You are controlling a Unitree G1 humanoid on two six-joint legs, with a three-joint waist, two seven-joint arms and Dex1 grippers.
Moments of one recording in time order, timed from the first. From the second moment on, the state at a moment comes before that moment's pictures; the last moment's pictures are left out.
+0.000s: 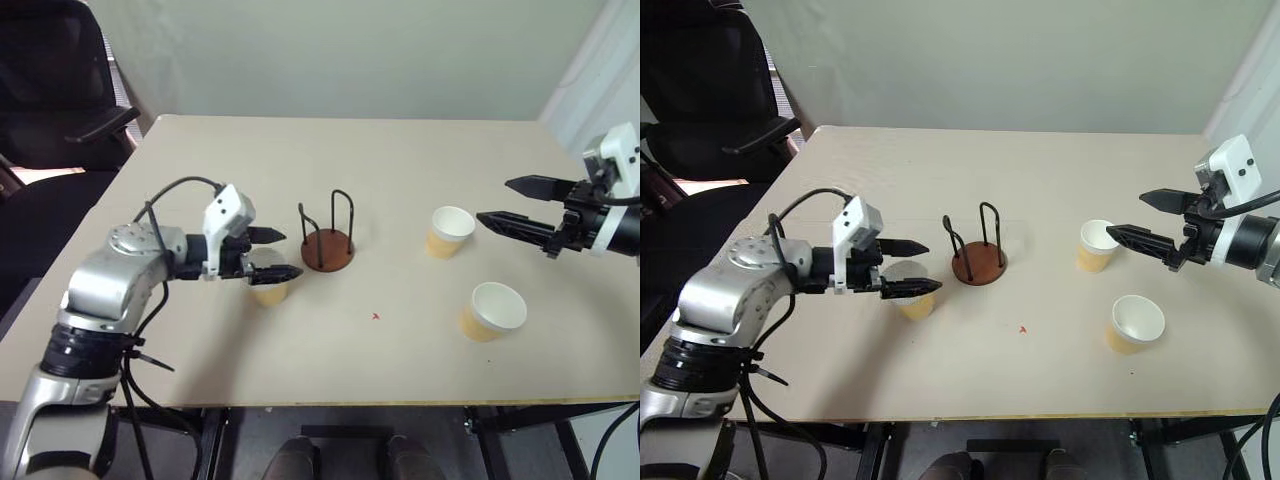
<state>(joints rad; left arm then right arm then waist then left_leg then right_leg) -0.61 0.80 -0.06 -0.09 -0.43 0.72 -1.03 -0.52 -1.02 -0.35 -0.33 0.75 0.97 0.83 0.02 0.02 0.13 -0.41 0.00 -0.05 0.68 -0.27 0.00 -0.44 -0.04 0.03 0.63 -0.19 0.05</state>
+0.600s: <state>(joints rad) -0.67 0.62 -0.13 0.05 -0.32 0.66 -0.90 -0.52 -1.05 -0.33 -0.33 0.74 0.97 0.83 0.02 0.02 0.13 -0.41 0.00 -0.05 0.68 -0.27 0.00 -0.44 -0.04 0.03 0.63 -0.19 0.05</state>
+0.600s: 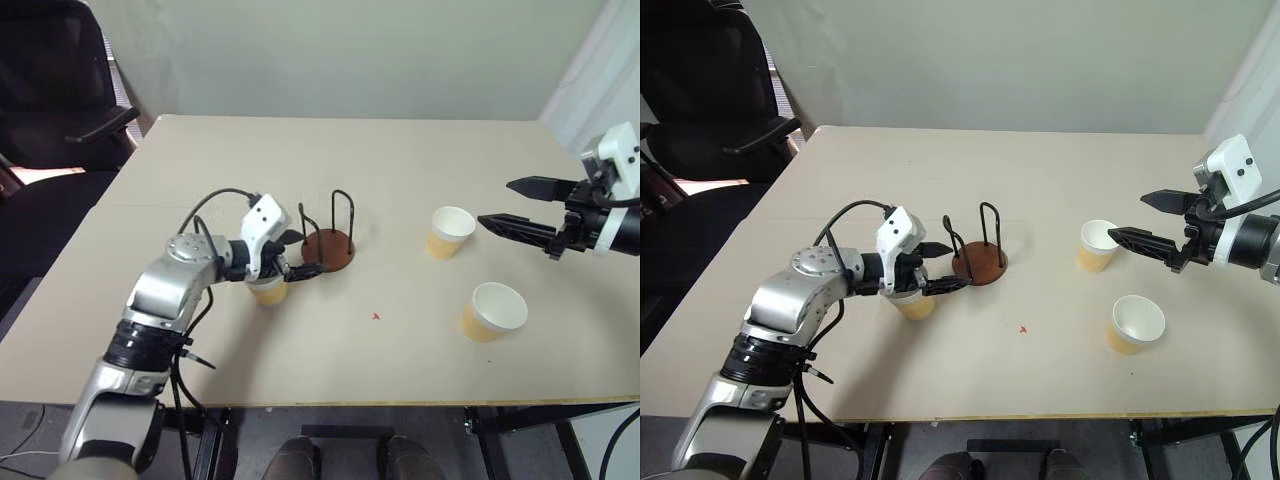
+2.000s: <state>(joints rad) -0.69 0.53 -0.14 0.07 -0.23 0.62 -0.87 -0.48 -1.05 -0.33 -0.36 0.75 0.98 0.82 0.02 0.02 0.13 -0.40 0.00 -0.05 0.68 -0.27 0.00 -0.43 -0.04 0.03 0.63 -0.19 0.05</state>
